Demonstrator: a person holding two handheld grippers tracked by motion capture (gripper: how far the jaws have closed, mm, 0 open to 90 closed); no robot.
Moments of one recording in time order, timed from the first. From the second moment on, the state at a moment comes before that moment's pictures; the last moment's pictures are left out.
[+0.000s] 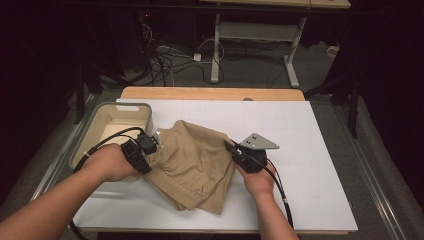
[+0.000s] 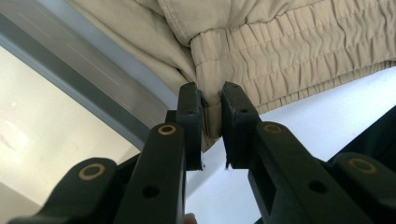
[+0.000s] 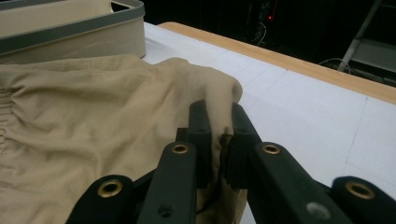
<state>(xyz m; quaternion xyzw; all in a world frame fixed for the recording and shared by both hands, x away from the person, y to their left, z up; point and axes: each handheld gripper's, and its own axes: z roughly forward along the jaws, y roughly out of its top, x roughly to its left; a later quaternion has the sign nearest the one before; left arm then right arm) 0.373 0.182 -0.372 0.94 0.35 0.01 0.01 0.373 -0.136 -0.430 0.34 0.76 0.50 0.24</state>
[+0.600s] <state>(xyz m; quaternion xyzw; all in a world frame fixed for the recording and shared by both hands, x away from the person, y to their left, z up) 0.380 0.185 -0.363 0.94 0.34 0.00 -0.01 0.367 -0.137 -0.434 0.34 0.76 0.52 0.21</state>
